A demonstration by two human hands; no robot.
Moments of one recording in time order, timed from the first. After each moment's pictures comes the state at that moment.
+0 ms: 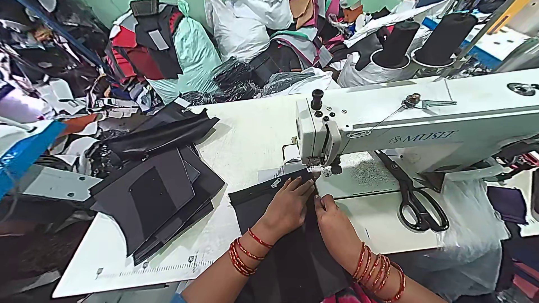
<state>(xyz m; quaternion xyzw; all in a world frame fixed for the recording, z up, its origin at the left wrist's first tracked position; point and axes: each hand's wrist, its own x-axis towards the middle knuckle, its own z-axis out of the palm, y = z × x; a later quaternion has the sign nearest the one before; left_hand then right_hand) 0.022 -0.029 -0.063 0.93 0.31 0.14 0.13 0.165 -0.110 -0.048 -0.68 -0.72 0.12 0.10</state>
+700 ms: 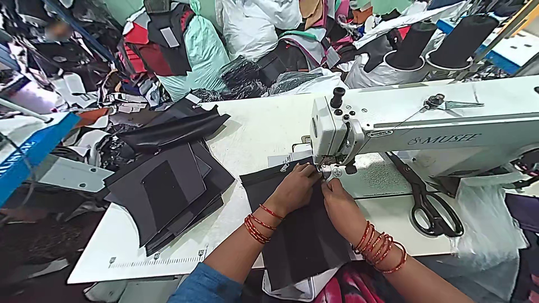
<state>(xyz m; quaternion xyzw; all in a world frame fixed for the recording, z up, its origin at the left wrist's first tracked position) 0.023 0.016 -0.067 0.93 0.28 0.18 0.17 0.170 -0.071 -0.049 -0.68 -0.71 0.14 0.12</state>
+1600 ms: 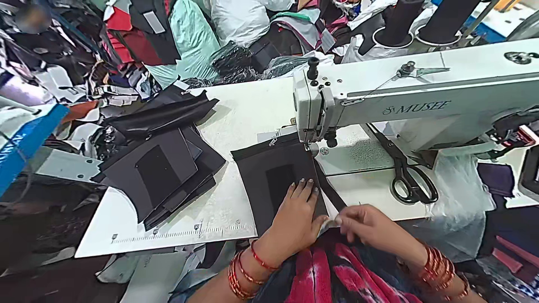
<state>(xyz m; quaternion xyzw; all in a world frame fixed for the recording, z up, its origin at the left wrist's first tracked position) 0.033 -0.110 -0.040 0.89 0.39 0.06 0.22 0.253 -0.164 -0.027 -0.56 -0.59 0.54 0.20</state>
